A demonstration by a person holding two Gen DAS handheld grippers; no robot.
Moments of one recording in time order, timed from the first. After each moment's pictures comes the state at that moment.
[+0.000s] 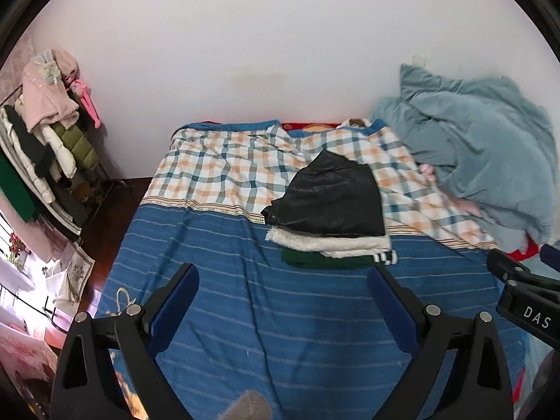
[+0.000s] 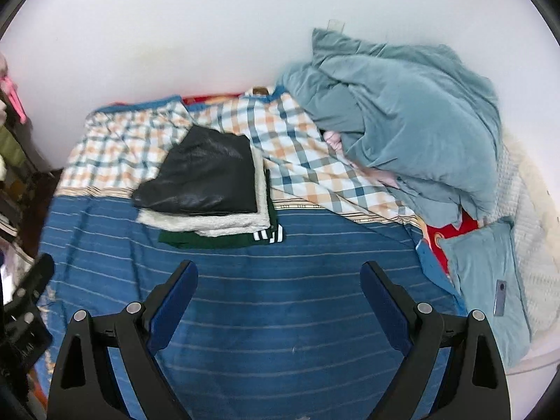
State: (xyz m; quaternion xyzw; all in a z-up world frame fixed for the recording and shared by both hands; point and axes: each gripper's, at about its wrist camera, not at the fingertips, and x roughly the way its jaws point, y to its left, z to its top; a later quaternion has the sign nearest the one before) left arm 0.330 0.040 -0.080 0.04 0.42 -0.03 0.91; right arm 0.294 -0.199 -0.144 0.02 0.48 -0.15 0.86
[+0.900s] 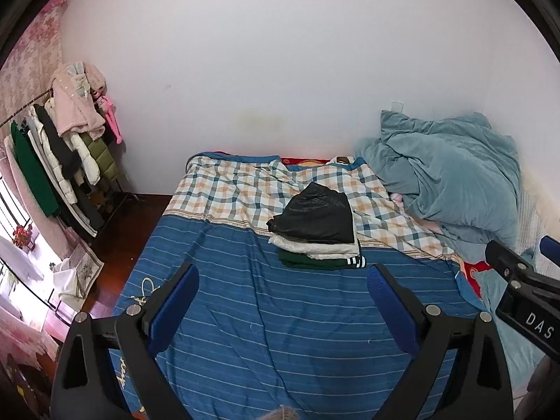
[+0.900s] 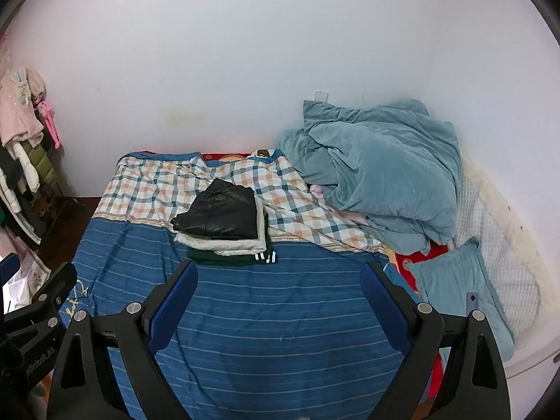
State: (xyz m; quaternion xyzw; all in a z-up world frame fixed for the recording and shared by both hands) left arm 0.172 0.061 0.031 0.02 0.36 -0.03 0.93; right arm 0.075 -0.152 0.046 -0.01 0.38 -0.14 0.91
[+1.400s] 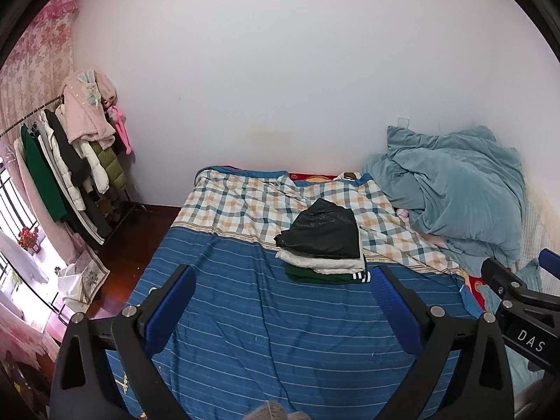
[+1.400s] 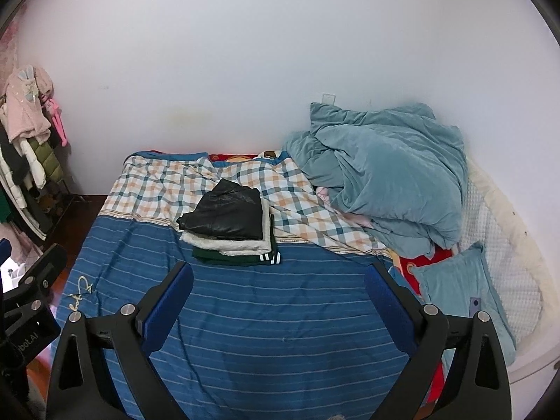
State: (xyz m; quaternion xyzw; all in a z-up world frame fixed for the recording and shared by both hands) left arm 0.160 0.066 0.042 0.02 0.32 -0.02 0.95; right arm 0.074 -0.159 0.047 0.00 0.38 -0.13 0.92
